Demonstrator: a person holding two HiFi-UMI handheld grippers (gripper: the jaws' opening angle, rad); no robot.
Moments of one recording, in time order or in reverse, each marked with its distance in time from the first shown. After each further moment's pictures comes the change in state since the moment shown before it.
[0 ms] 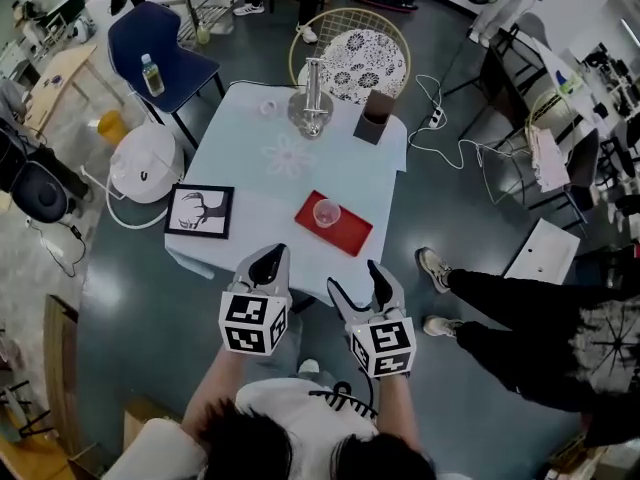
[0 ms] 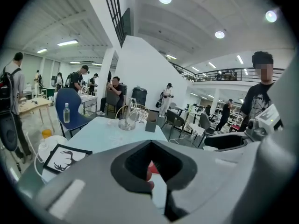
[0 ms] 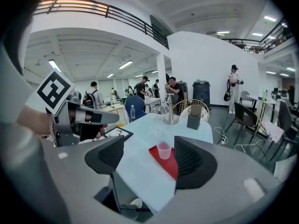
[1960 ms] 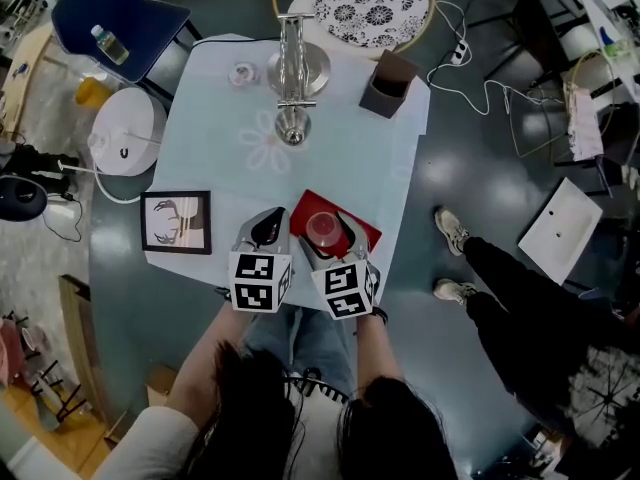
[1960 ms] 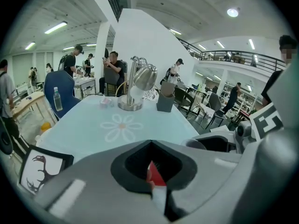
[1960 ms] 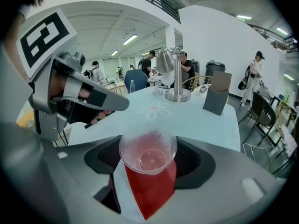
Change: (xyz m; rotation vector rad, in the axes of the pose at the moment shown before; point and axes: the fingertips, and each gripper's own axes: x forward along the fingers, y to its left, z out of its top) left arm 0.195 0.076 -0.049 0.011 0.278 0.034; right arm 0.224 -0.060 -0.066 -0.085 0.273 0.077
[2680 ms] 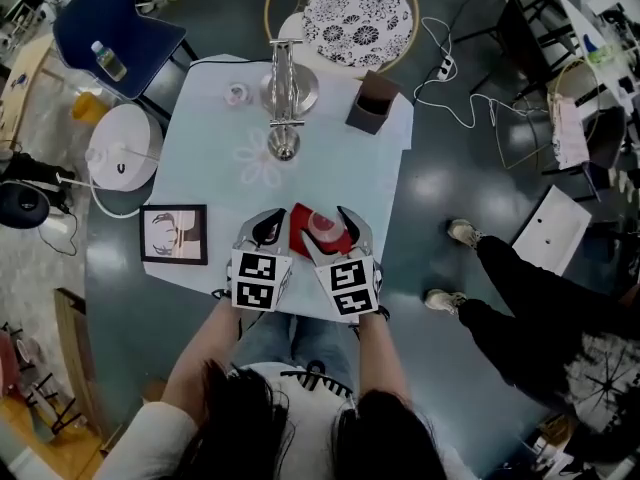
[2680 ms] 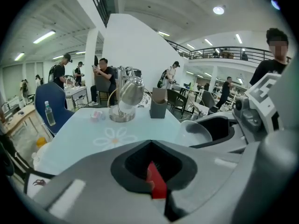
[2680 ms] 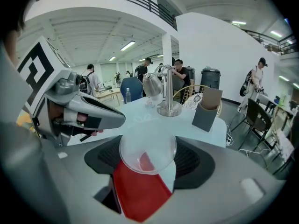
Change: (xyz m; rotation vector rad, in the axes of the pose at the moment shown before) left arm 0.003 -0.016 0.034 0.105 -0.040 -0.050; right arm -0.027 -0.033 0.052 0.008 -0.073 -0.036
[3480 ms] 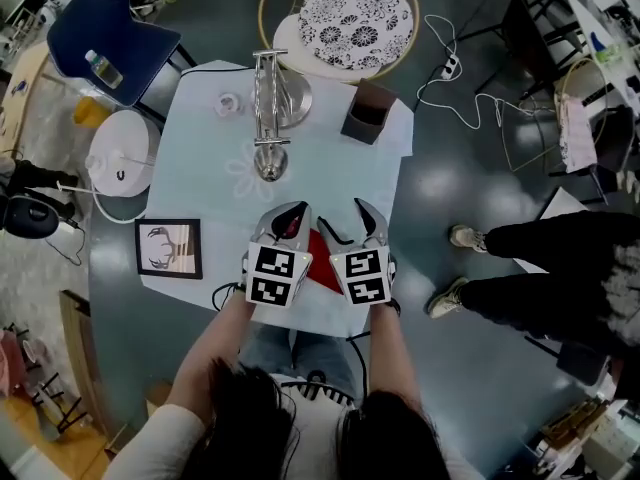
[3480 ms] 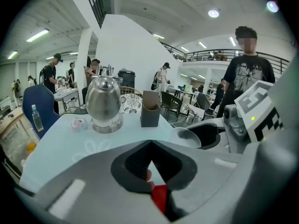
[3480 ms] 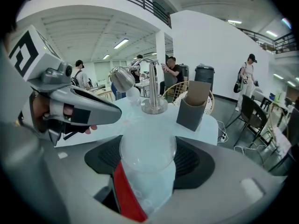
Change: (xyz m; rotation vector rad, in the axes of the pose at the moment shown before) left arm 0.057 -0.029 0.044 0.055 -0.032 -0.057; right arm 0.022 -0.075 0.001 0.034 0.018 -0.052
